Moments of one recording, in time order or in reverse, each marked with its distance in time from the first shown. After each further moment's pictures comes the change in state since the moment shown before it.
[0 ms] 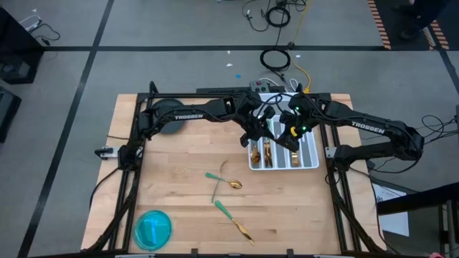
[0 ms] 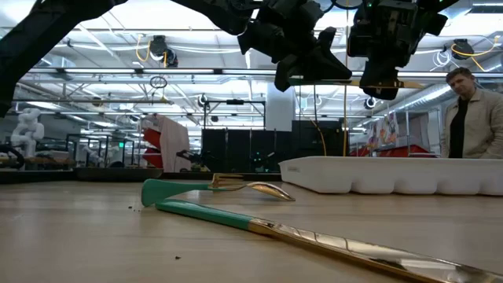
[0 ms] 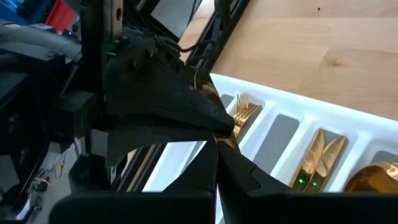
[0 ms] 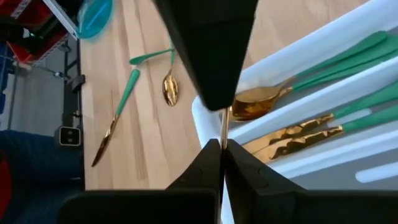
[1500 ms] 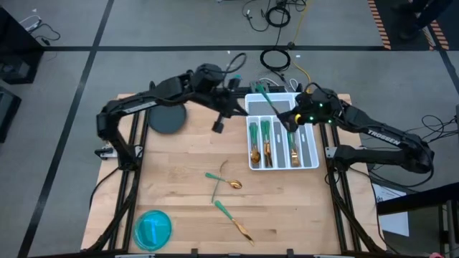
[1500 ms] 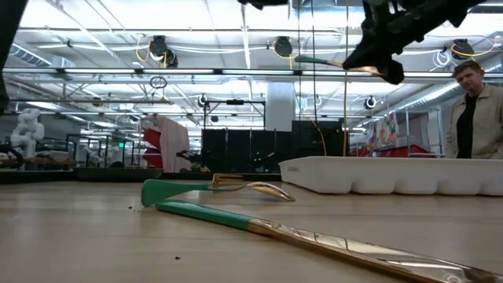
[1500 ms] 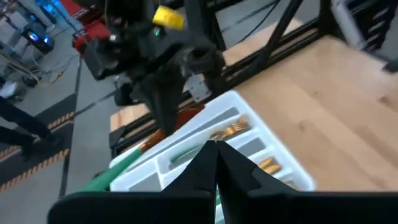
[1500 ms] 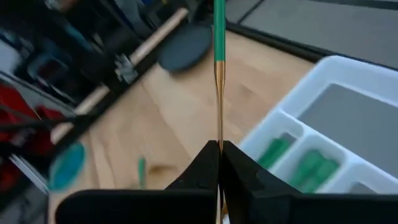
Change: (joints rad) left arm 0.049 -0.424 -0.042 -0.302 -0.098 -0.541; right arm -0.061 -0.238 -0.104 0.342 0.324 0.364
